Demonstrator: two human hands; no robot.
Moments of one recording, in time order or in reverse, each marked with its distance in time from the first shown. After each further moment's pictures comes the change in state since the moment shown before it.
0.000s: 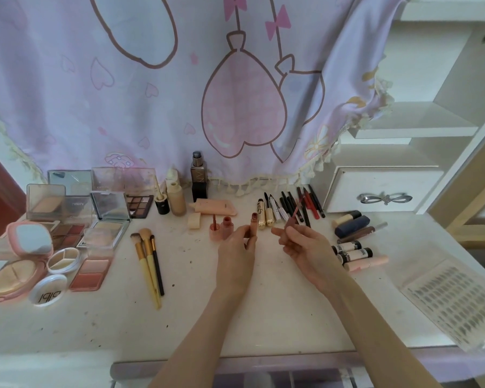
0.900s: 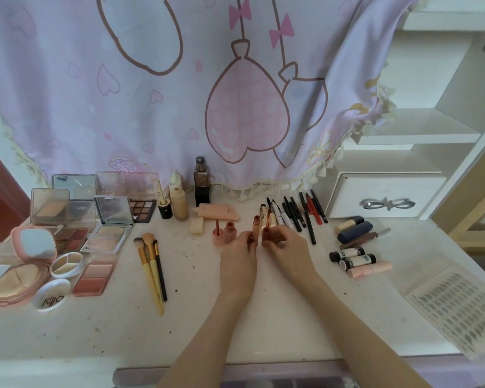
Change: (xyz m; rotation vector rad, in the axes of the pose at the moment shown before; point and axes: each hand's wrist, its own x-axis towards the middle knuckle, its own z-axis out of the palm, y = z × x) left_hand 0.003 -0.002 0.002 0.080 0.010 -0.068; right_hand 0.036 0.034 0.013 -0.914 0.062 -0.384
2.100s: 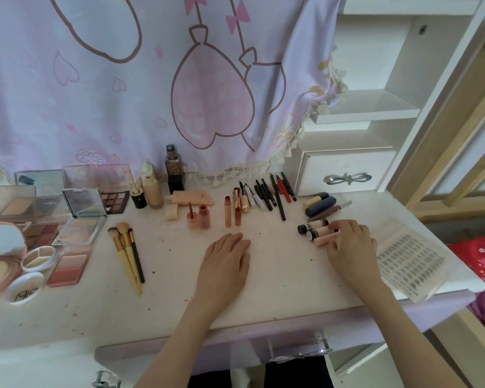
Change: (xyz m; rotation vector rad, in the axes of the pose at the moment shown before) left_hand -0.051 -0.013 -0.011 0.469 -0.222 0.492; right_hand -0.080 0.039 -0.118 -0.664 0.291 0.163
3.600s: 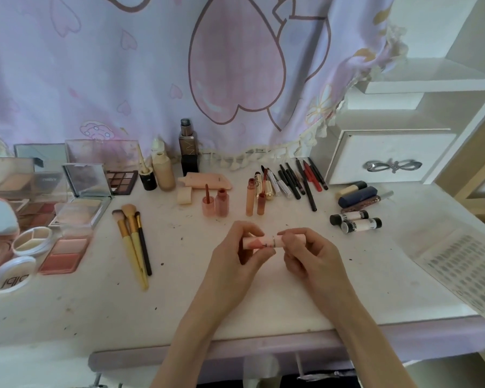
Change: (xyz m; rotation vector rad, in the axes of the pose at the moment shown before) left_hand -0.010 -0.008 -0.023 -0.818 0.074 -0.165; right_hand -0.044 -0.098 0.031 1.328 -0.402 0.053
